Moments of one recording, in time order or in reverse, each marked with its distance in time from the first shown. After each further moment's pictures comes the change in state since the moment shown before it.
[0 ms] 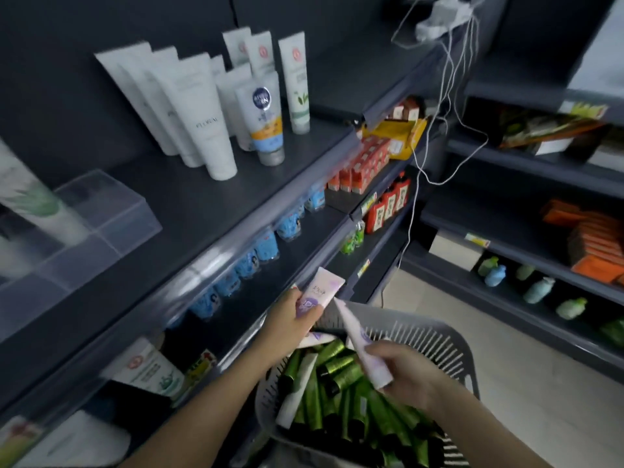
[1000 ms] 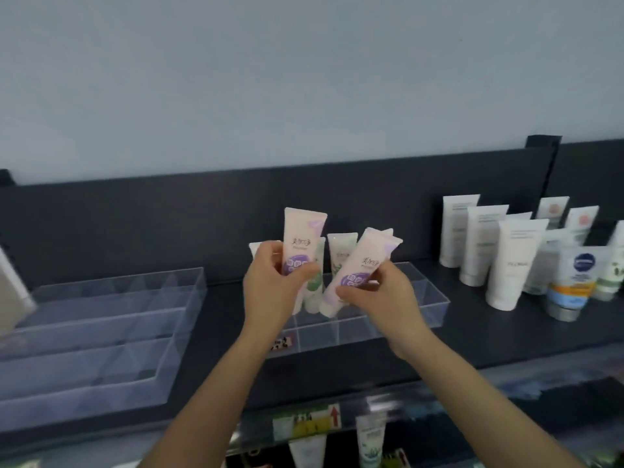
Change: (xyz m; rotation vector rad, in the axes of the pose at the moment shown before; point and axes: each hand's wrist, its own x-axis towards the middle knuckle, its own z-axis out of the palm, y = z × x) left_hand -0.188 -0.013 -0.330 -0.282 1.207 0.087; right_hand -0.069 -0.034 0.430 -0.831 -0.451 -1.020
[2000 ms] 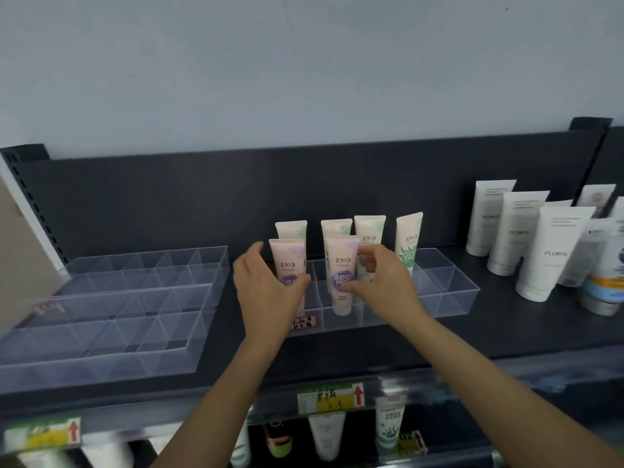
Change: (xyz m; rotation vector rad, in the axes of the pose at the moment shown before) left_hand -0.008 -0.064 -0.030 0.394 0.242 -0.024; right_hand 0.024 0.019 0.039 -0.441 -0.072 -0.131
